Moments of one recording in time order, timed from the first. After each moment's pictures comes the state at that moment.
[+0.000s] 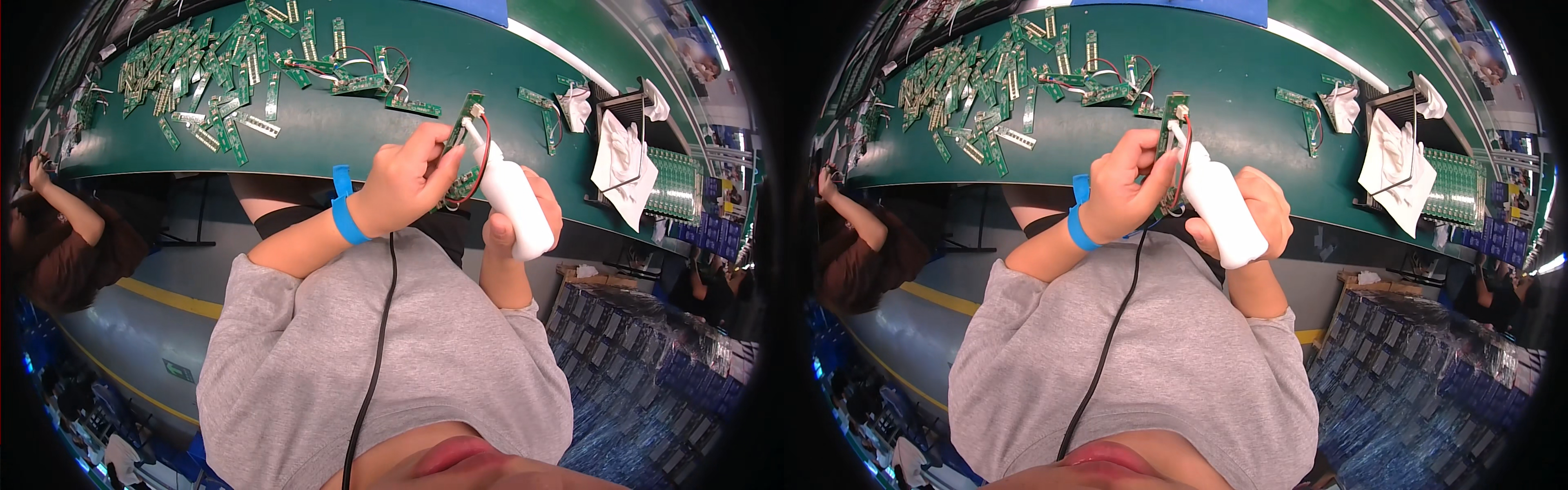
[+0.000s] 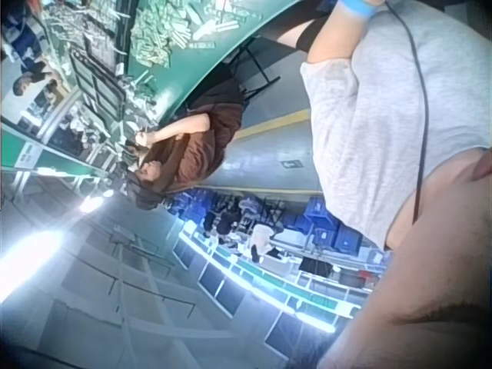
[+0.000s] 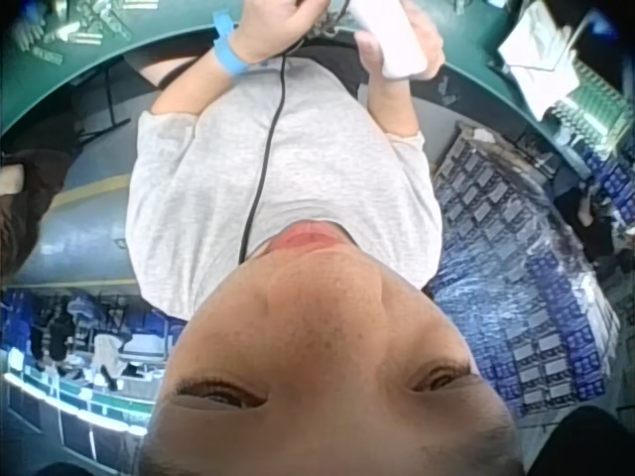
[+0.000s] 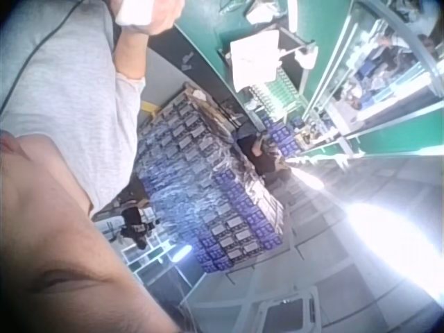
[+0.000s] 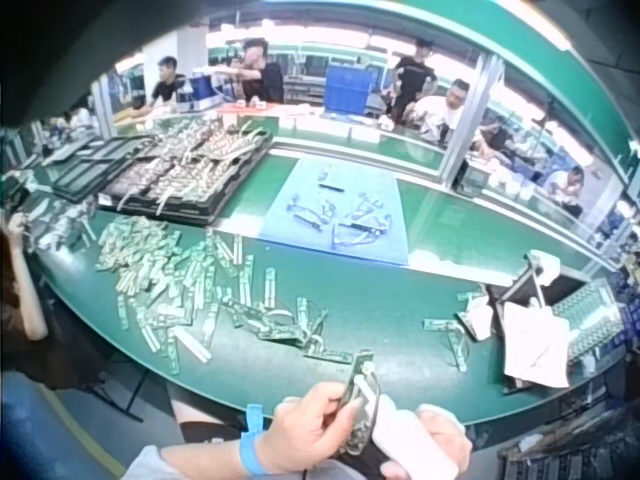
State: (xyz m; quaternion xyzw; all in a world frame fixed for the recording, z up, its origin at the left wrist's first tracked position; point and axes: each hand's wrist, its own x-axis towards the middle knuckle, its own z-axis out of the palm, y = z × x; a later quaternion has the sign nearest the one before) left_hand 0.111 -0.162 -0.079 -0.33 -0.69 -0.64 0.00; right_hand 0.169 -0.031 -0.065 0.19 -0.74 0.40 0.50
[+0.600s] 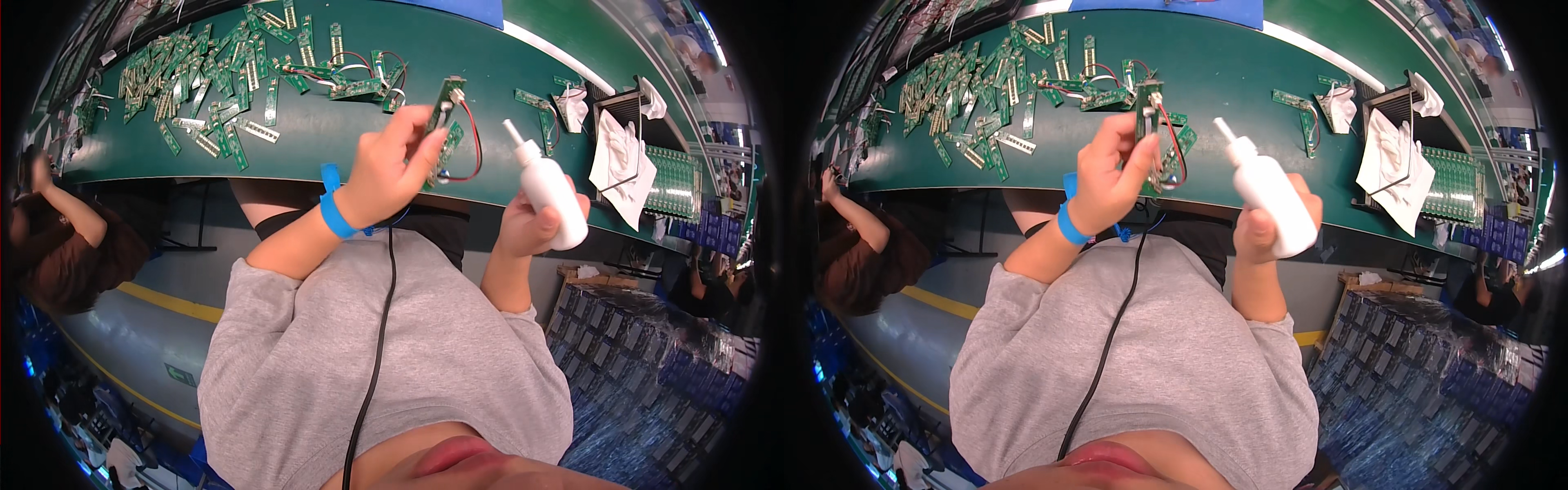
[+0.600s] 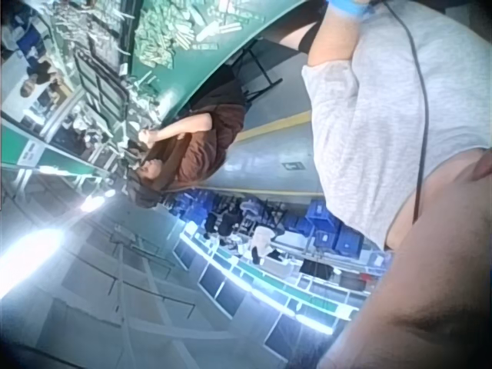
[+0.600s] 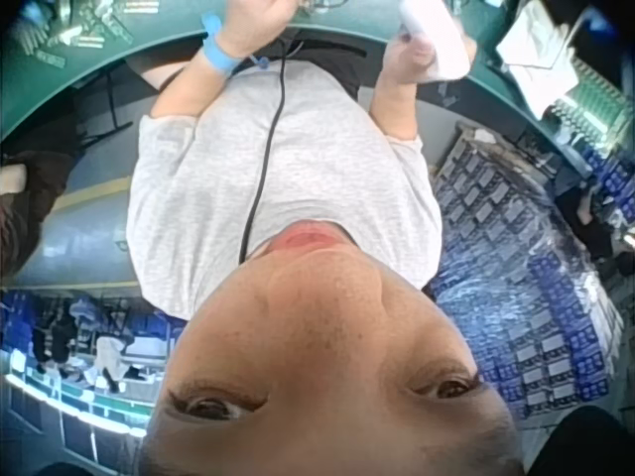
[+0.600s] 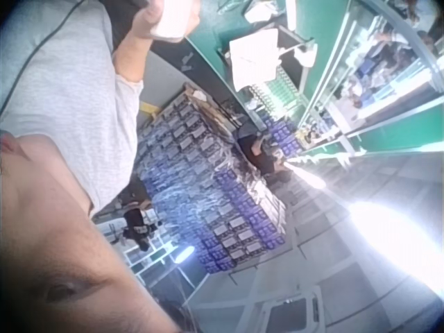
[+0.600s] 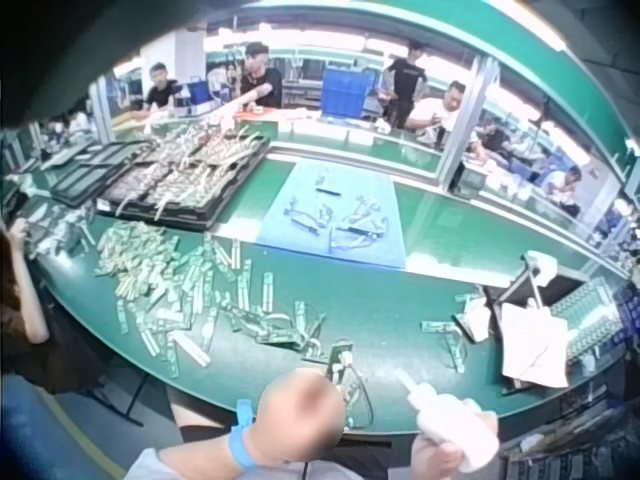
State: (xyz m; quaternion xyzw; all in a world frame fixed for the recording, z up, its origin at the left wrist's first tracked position) left_hand 0.097 -0.162 -0.081 -0.30 -0.64 -0.70 0.04; right_hand 0.176 -0.022 -0.069 0.01 -0.65 0.55 0.53
